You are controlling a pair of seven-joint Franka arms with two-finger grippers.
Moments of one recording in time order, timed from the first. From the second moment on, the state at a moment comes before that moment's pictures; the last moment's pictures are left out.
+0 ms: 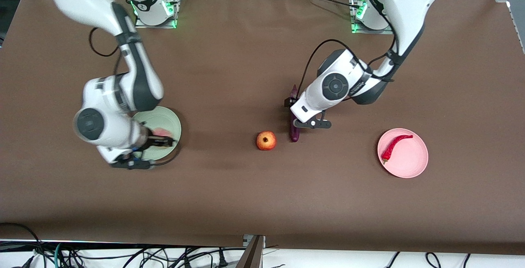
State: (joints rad) left arm -0.08 0.64 -0.57 -1.79 0.16 2.23 -0.65; right arm 0.25 0.63 -0.13 -1.50 0.14 2.02 0.07
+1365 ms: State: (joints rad) left arm 0.10 0.59 -0.52 -1.65 0.39 1.89 -0.34; right arm 0.48 0.60 -0.10 -1.44 0.23 2.00 0.58
